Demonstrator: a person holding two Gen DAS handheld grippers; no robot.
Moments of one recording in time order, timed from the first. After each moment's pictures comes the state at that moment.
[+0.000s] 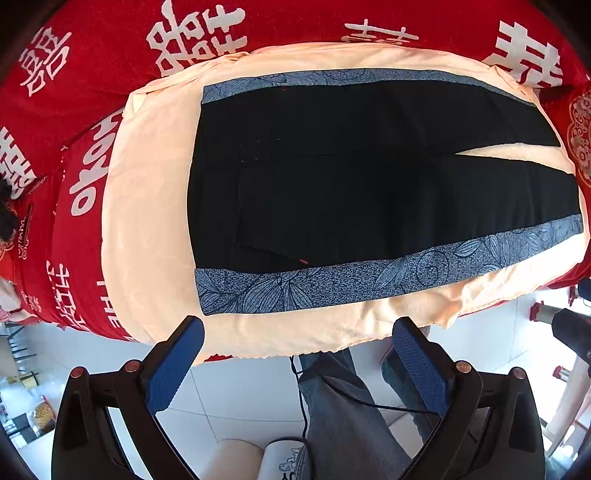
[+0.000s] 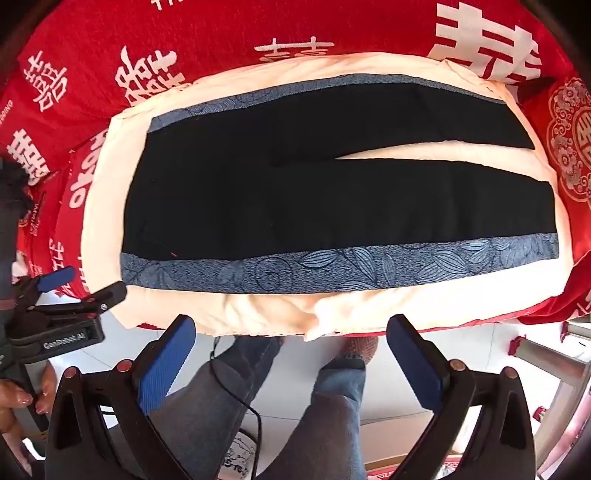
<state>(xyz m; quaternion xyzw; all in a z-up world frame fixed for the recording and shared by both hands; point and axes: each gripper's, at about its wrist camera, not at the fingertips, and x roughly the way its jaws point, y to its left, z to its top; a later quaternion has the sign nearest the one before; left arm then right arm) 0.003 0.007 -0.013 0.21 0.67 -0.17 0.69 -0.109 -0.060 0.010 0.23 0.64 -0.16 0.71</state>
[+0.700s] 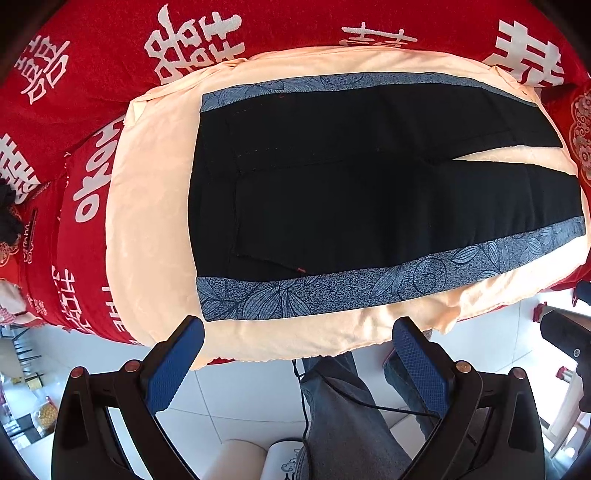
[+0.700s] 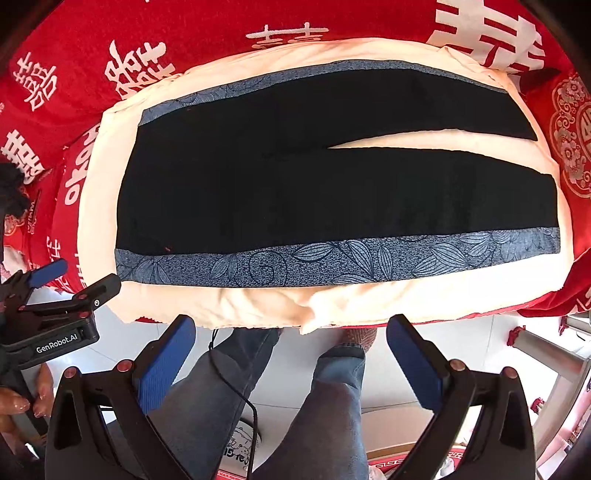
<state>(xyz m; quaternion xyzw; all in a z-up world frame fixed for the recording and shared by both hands) 0.007 -0.002 -0.007 0.22 0.67 -0.16 0.69 -0.104 -0.069 0.002 0.23 0.67 -0.16 0.69</state>
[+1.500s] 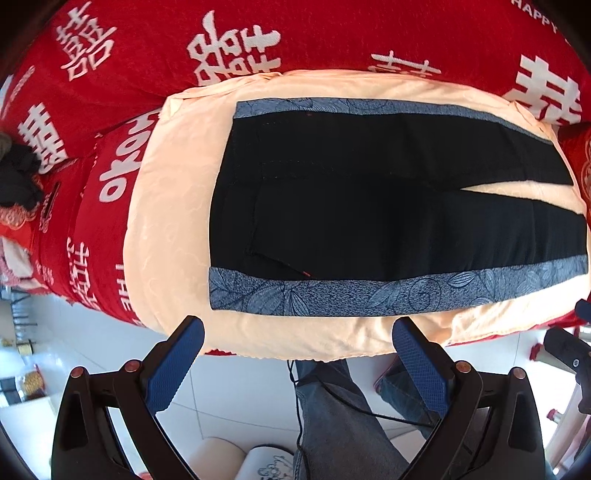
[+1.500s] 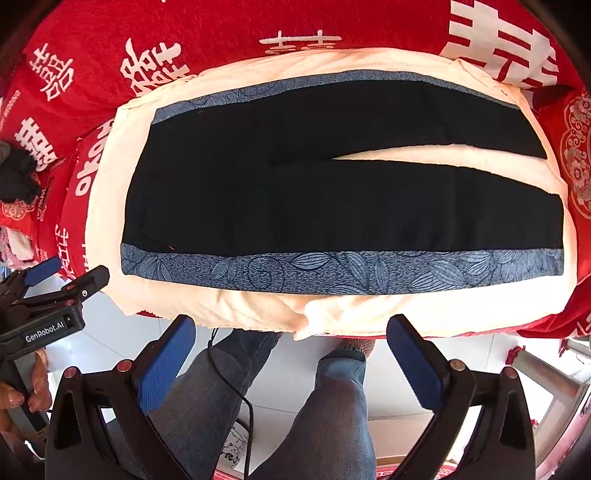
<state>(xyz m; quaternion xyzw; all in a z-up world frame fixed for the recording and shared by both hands) -0.012 -0.001 0.018 0.18 0.65 -0.10 0.73 -0.114 -0.087 0.011 0.21 0.66 -0.13 0.71</state>
